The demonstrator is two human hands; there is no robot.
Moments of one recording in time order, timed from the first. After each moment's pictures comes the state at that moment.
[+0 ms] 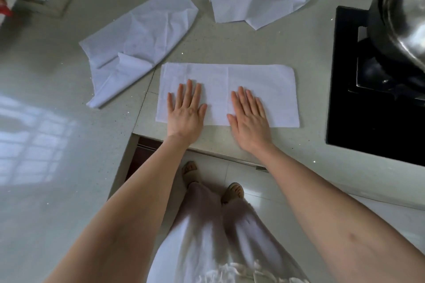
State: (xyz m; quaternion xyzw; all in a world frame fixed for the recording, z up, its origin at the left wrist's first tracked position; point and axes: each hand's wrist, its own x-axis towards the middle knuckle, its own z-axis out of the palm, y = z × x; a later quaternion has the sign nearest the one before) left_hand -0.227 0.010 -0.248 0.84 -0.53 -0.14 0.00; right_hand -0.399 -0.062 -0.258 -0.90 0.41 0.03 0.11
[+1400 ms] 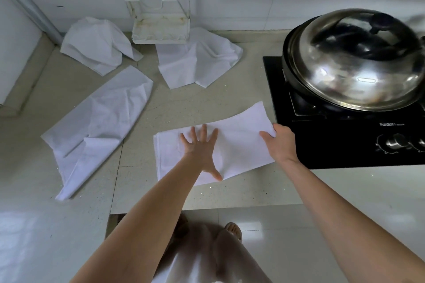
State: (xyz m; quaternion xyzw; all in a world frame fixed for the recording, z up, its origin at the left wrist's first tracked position) left_hand -0.279 -0.087 -0.194 0.67 -0.66 -0.24 -0.22; right_hand -0.481 -0.132 -0.165 -0.59 0.70 -0.20 0.35
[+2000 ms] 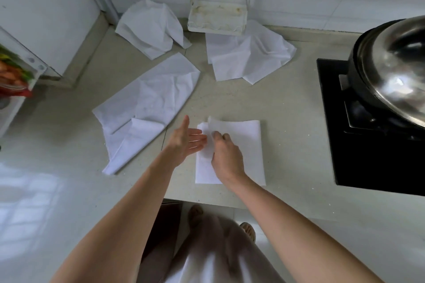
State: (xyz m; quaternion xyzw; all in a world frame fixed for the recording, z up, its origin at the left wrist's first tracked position) left_hand -0.147 -0.044 -0.186 0.66 -0.06 -0.61 0.43; right_hand -0.285 -0.049 -0.182 -0.80 0.53 -0.06 0.28
